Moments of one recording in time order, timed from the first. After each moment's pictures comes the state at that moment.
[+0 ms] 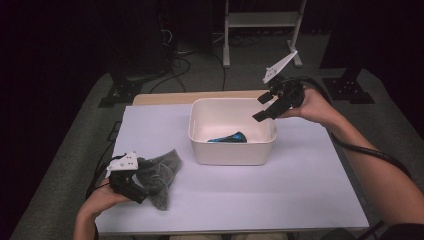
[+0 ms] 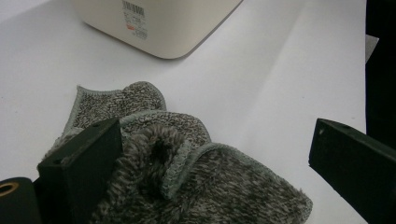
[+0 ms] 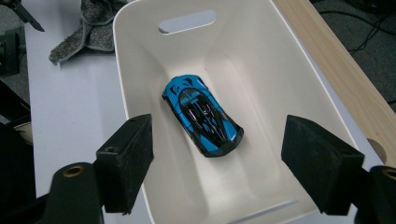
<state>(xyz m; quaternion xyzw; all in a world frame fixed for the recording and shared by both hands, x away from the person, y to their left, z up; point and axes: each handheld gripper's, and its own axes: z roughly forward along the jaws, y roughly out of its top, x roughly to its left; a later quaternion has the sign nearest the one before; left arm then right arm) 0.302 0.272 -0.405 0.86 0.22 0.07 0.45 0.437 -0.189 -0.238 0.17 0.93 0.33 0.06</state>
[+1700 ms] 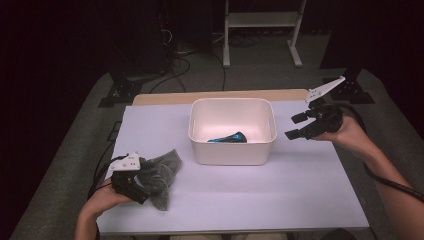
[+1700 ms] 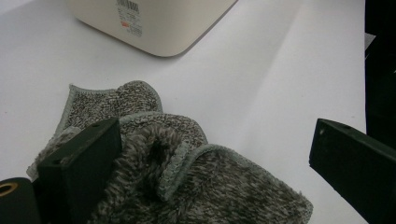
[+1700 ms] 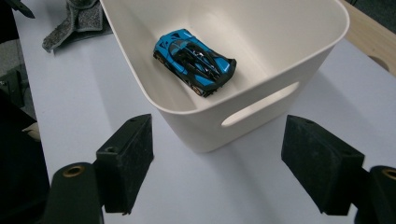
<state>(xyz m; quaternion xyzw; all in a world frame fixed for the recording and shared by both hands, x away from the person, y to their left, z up) 0.303 0.268 -0.408 0.87 0.22 0.07 0.45 0.397 -0.283 -0.286 0.26 0.89 0.36 0.05</state>
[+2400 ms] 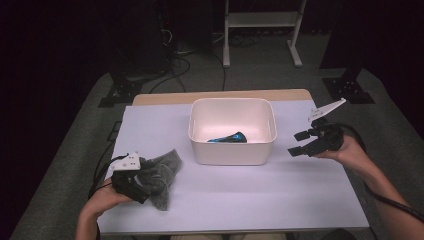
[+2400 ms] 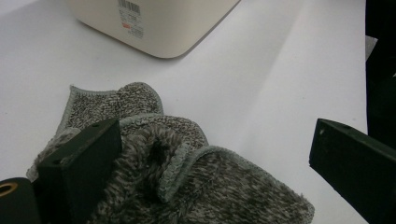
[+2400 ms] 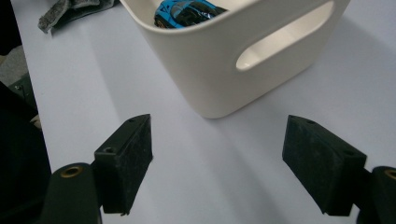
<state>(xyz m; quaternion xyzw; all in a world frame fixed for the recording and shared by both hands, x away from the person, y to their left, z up) 0.304 0.268 -0.409 0.86 0.22 0.07 0.45 0.380 -0.299 -0.338 0.29 0.88 0.37 0.01</state>
